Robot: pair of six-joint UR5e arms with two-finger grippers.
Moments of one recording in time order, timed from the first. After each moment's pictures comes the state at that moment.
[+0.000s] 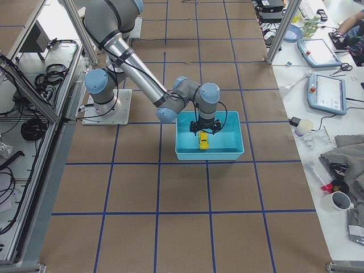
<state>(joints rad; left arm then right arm) -1.50 -1.56 -1.53 -1.50 1.57 -0.04 0.97 -1.22 1.86 -2.28 -1.60 -2.21</state>
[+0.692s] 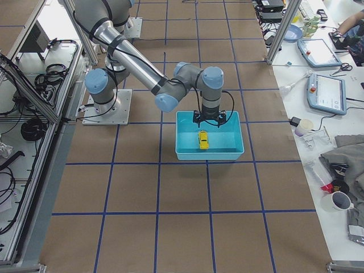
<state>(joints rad) -1.50 -1.56 -1.53 -1.50 1.57 -0.04 0.98 -1.37 1.71 -1.99 -1.59 -2.01</state>
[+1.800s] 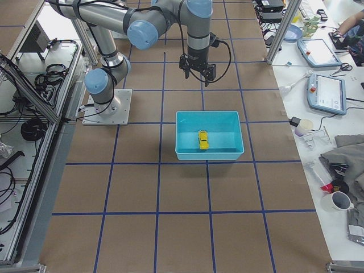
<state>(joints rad) -1.50 -1.56 -1.53 -1.50 1.57 -0.04 1.14 -1.62 1.55 -1.58 -1.60 -1.33</state>
